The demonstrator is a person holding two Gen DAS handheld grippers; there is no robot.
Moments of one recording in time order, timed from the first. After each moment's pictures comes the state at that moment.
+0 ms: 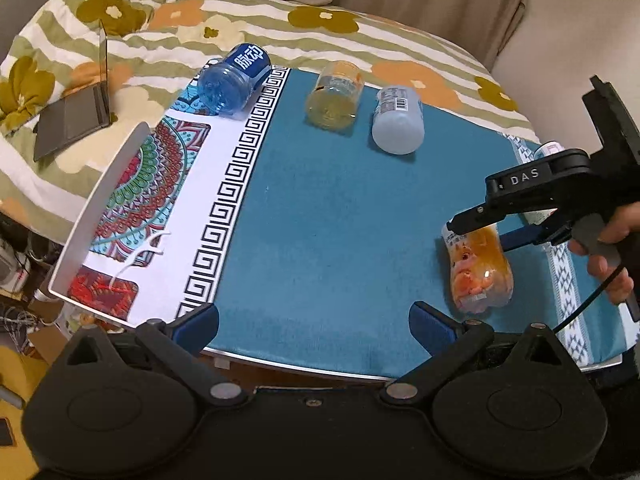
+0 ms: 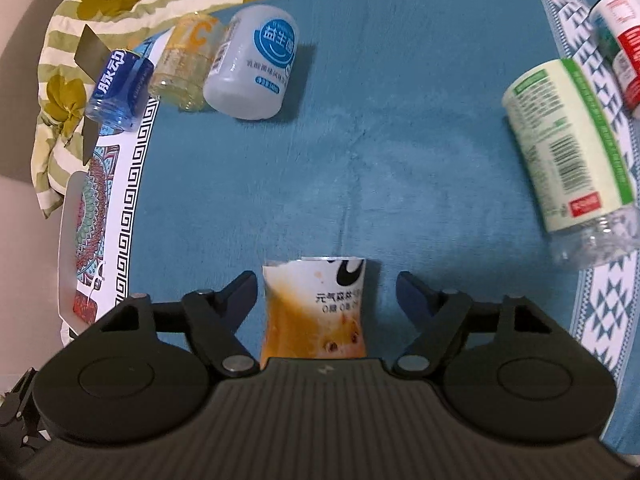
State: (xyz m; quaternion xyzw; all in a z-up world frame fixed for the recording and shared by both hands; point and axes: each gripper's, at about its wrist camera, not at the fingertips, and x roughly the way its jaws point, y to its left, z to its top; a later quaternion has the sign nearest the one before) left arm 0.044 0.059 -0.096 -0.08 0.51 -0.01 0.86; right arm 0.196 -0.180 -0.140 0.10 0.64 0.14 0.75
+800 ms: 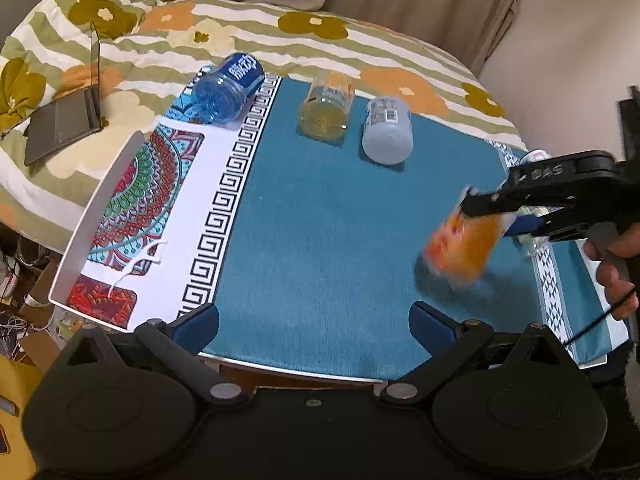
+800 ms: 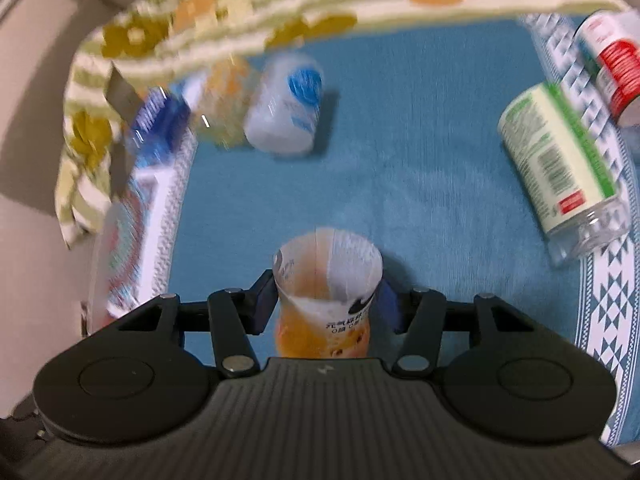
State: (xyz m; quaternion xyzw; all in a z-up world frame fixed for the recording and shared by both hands) left arm 0.043 0.069 -0.087 -0.10 0.50 -0.03 0.86; right arm 0.161 -0.190 -0.093 0.15 0.54 0.13 0.81
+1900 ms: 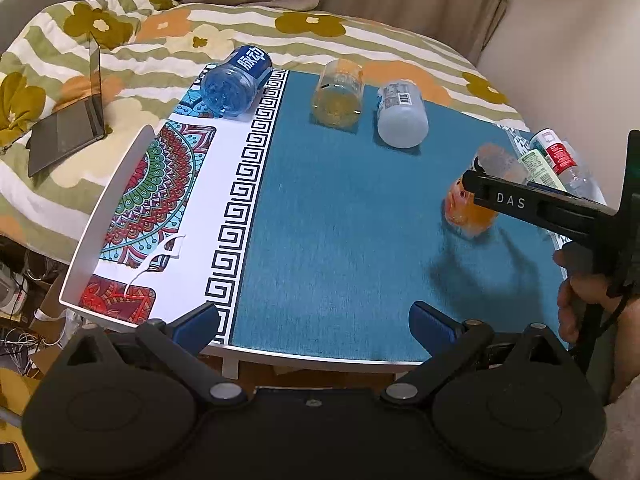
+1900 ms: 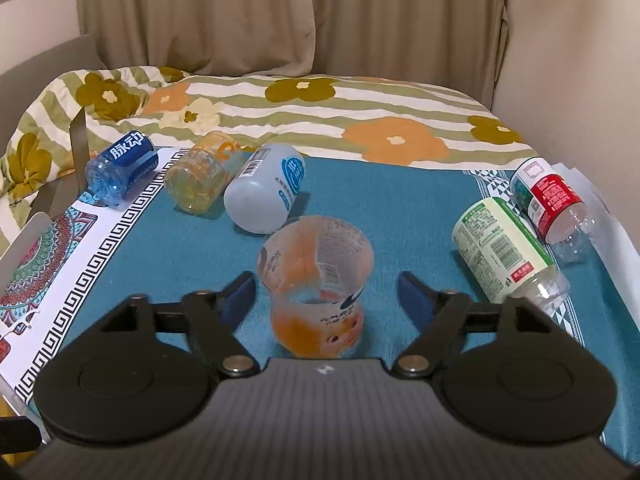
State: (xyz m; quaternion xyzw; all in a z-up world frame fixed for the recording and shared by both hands) left arm 0.034 0.082 -0.106 -0.06 0.50 -0.04 0.86; right arm 0.098 -0.130 -0.129 -0.02 0.34 0.03 0.94
